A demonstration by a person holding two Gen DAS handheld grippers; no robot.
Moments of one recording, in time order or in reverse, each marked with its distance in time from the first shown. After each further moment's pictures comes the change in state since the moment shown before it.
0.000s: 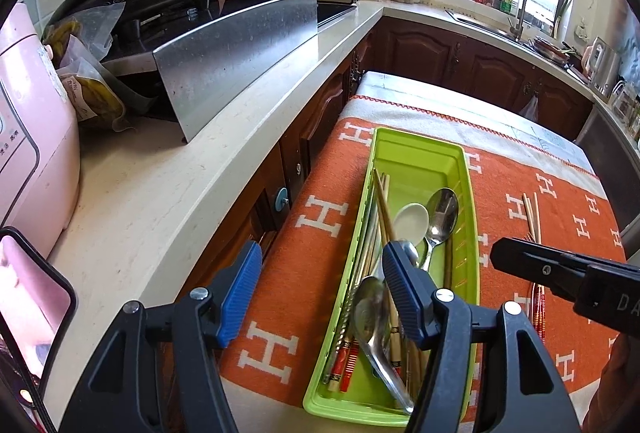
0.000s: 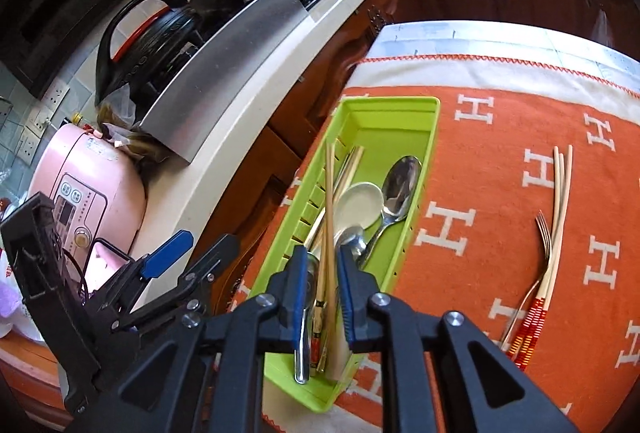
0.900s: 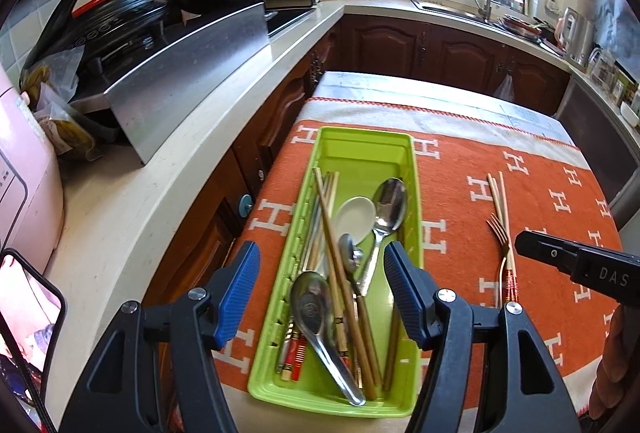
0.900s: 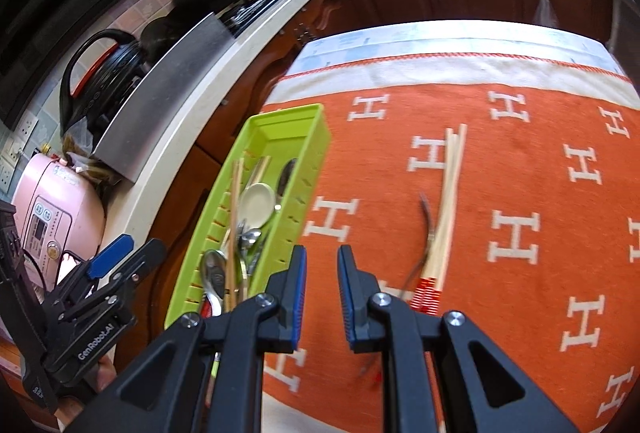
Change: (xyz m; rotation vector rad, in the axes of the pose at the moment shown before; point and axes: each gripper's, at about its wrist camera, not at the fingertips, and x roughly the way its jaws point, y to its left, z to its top) left arm -0.017 -0.055 -0.004 0.118 -0.004 -0.032; right arm -0.044 -0.080 -0.021 0.102 -0.064 -0.138
